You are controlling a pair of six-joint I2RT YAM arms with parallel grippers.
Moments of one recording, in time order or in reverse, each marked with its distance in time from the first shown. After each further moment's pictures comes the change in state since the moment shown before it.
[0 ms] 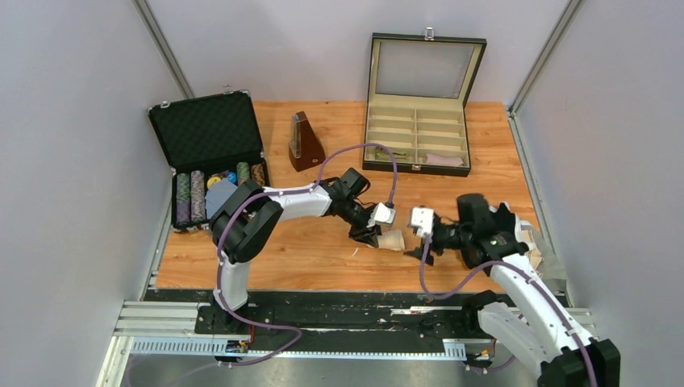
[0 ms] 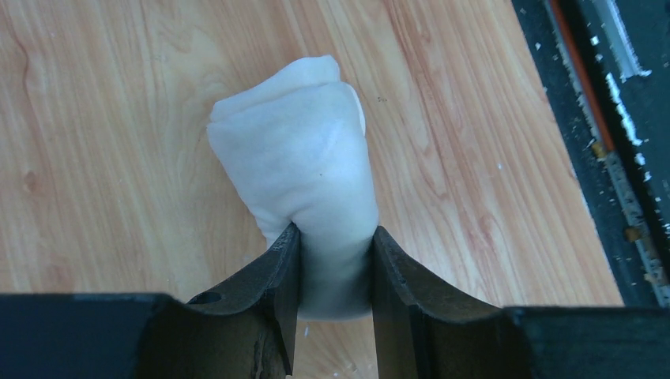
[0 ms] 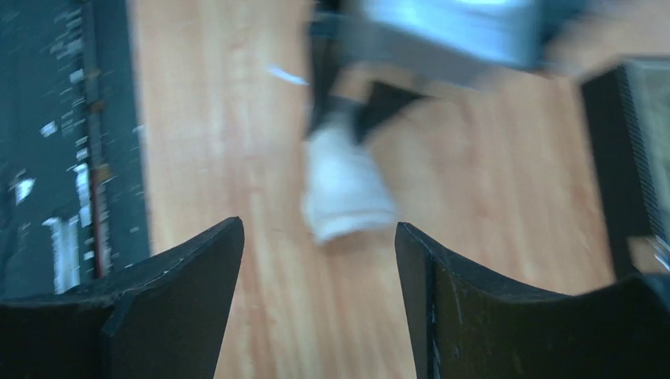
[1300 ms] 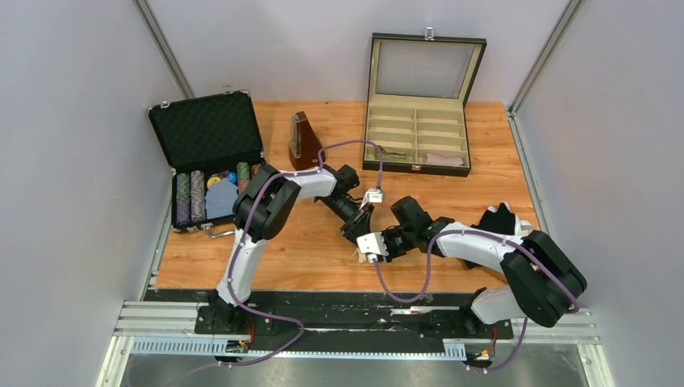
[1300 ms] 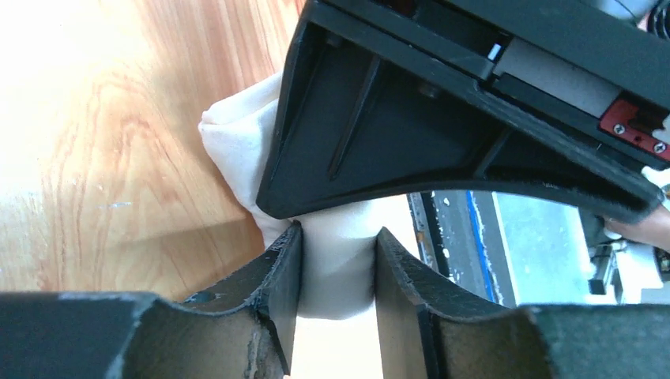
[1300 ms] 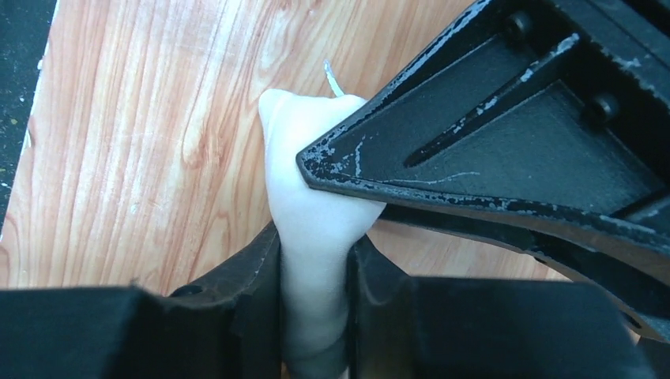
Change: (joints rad) left arm 0.136 0.288 0.283 -0.545 0.442 -0.071; right arm 0.466 0.575 -0.002 0.319 0.298 -0.304
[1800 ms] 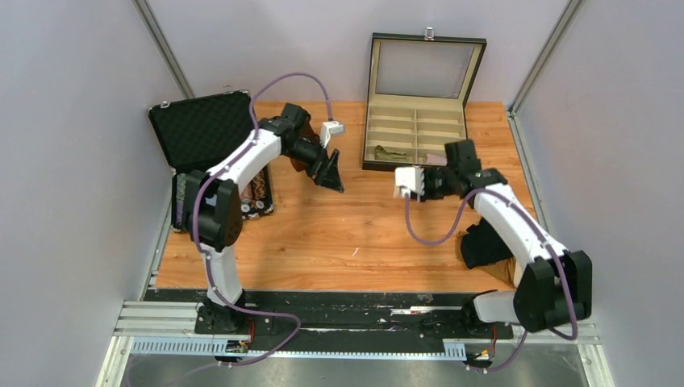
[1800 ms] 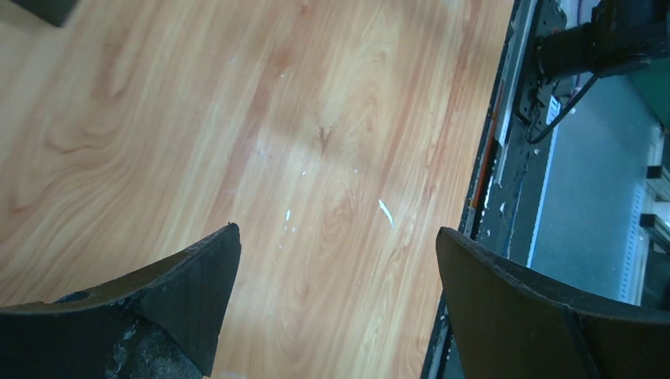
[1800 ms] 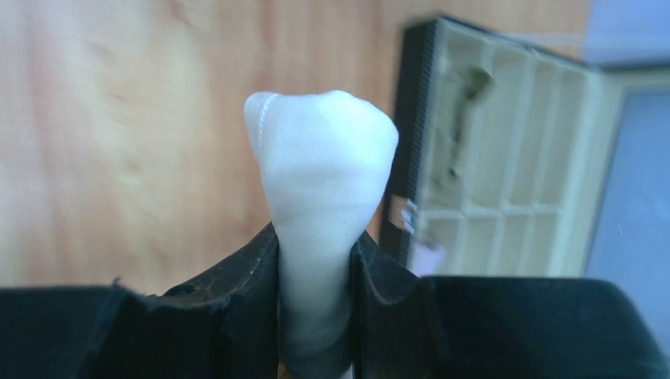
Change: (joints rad) left arm 0.285 -0.280 0.152 0.005 -0.309 -0.399; right arm -0.401 -0.094 0.391 -0.430 -0.019 -0.176
